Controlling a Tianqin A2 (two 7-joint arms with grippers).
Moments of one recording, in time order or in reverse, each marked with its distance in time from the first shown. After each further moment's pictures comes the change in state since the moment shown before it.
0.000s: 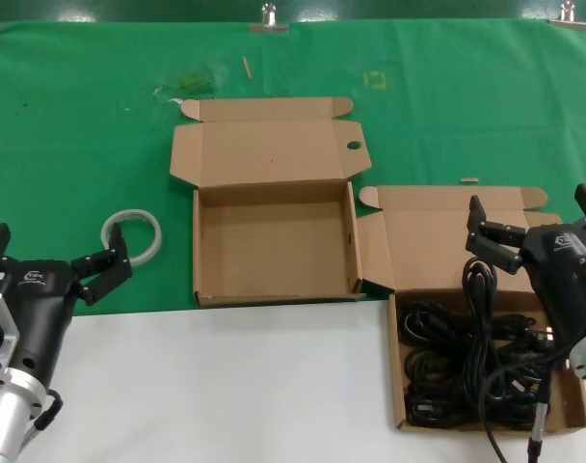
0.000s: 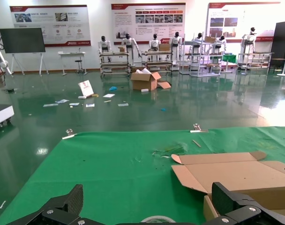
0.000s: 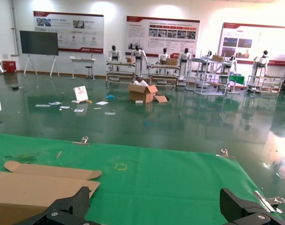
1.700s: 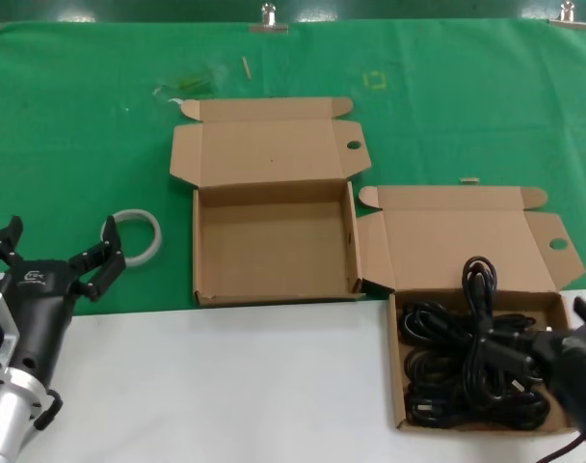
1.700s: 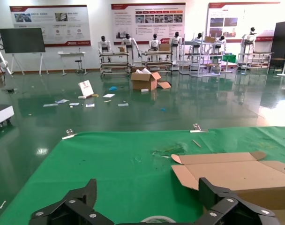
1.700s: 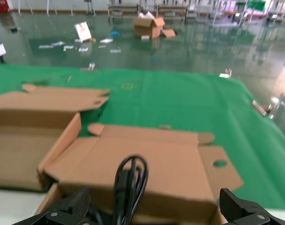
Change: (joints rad) left arm 0.000 0.000 0.000 0.000 0.000 0.000 0.000; right arm -0.128 0.428 -0.357 0.119 0.514 0.319 -0.059
